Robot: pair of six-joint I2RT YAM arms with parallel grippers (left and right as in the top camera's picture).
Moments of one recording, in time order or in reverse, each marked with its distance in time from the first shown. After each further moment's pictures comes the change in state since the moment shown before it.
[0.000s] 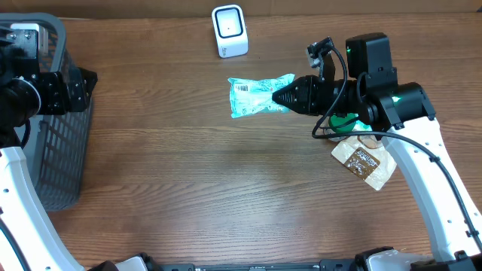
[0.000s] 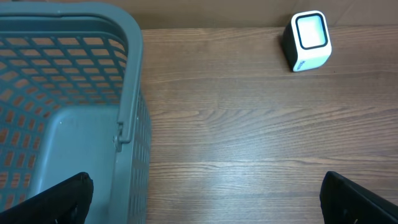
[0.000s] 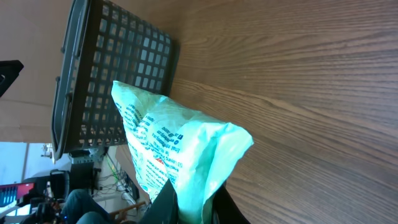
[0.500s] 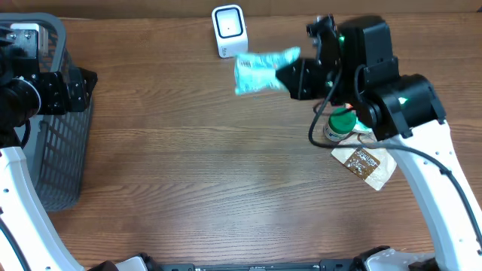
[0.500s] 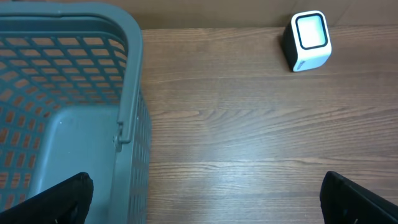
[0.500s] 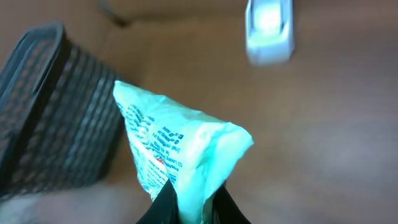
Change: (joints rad) left arm 0.000 0.000 0.000 0.000 0.000 0.000; right arm 0.156 0.023 0.312 -0.103 0.482 -0.034
